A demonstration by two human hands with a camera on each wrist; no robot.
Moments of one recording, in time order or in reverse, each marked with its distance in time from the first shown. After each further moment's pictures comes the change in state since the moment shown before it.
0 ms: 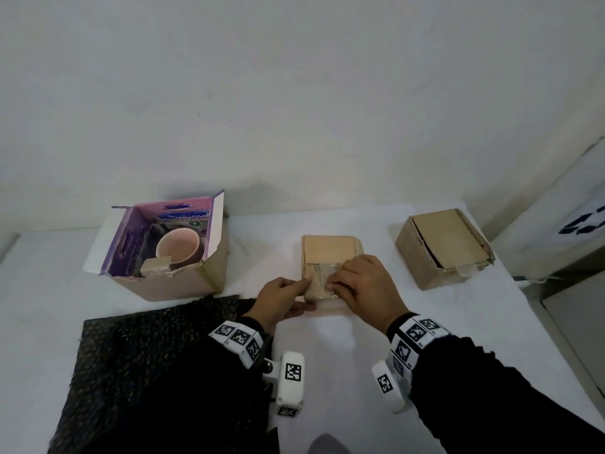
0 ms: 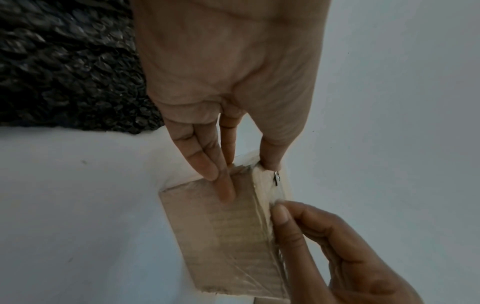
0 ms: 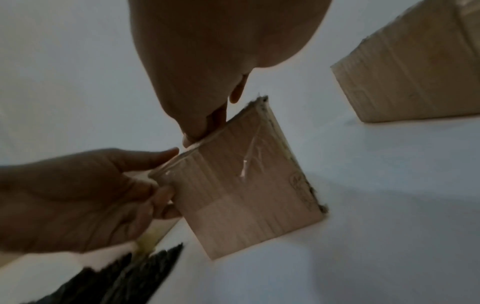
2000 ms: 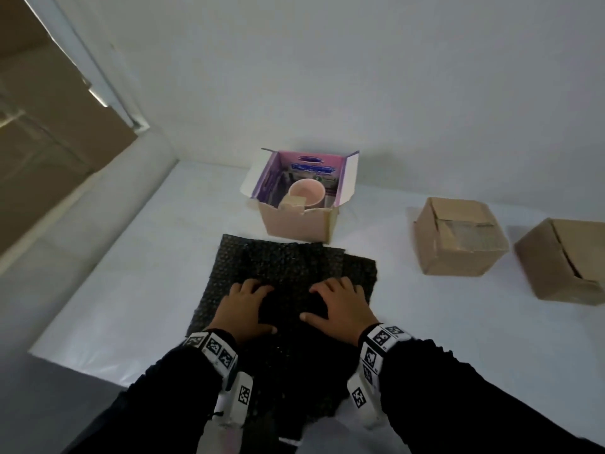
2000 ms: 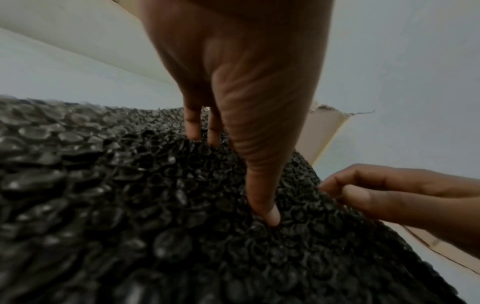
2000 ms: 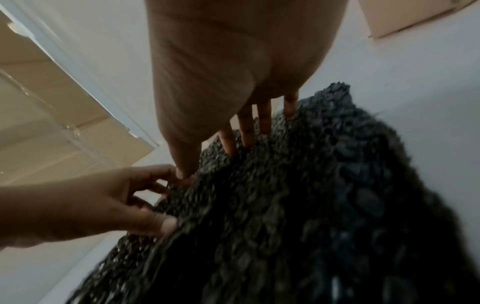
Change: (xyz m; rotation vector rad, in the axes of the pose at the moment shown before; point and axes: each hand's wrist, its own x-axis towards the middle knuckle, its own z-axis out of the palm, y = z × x) left_hand -0.120 -0.123 -0.242 1.412 0.230 0.048; right_hand 0.009 -0.208 0.119 0.050 -0.720 0.101
